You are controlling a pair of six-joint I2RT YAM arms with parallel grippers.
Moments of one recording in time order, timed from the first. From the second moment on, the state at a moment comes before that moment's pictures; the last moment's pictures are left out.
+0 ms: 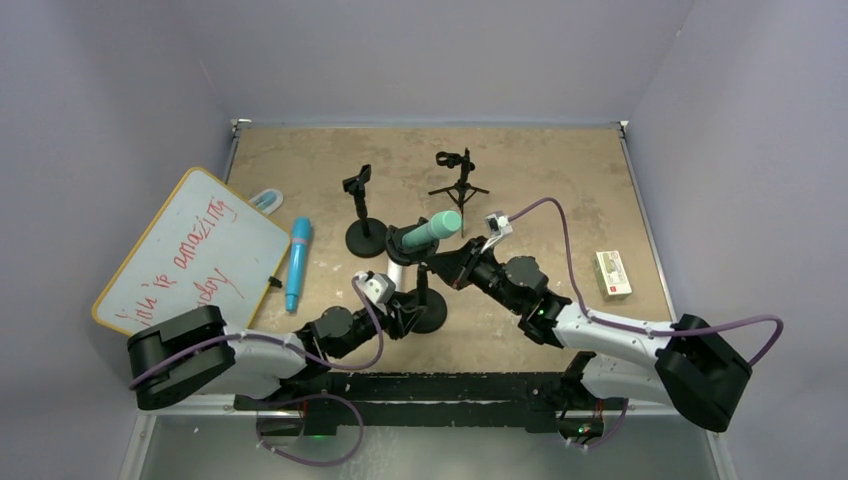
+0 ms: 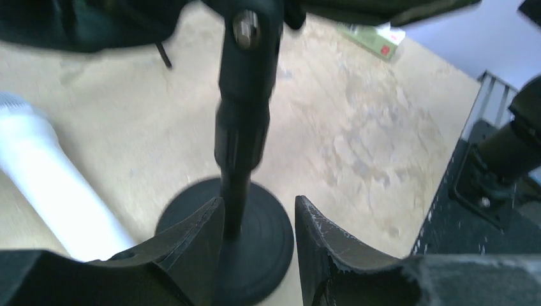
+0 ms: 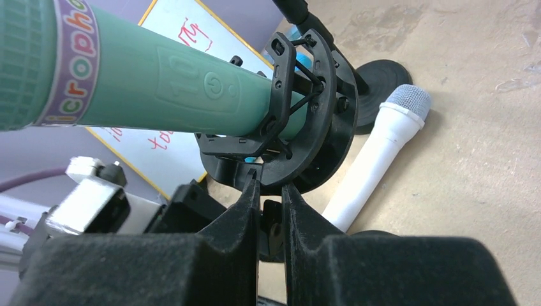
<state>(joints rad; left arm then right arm) -1.08 1.24 0.09 1.12 -0.19 -0.26 0.86 1.15 0.40 0.67 0.00 0.75</state>
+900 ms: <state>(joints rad) -1.11 0.74 0.17 0.47 -0.31 -0.29 0.86 1.03 0.52 0.29 -0.06 0.69</state>
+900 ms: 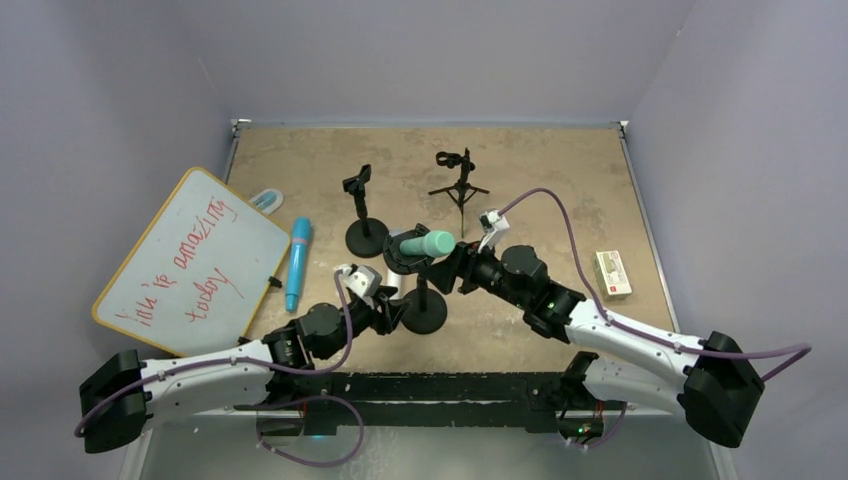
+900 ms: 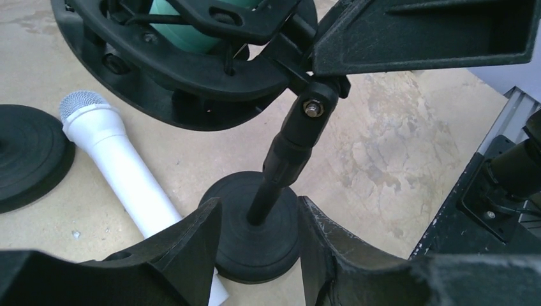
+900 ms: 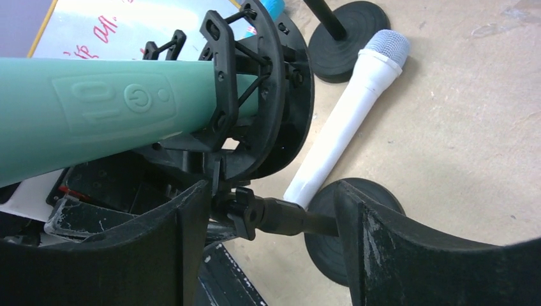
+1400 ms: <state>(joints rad) -1.11 0.64 0.38 0.21 -0.33 -0.21 0.86 0.99 0.50 0.22 -0.01 0.77</state>
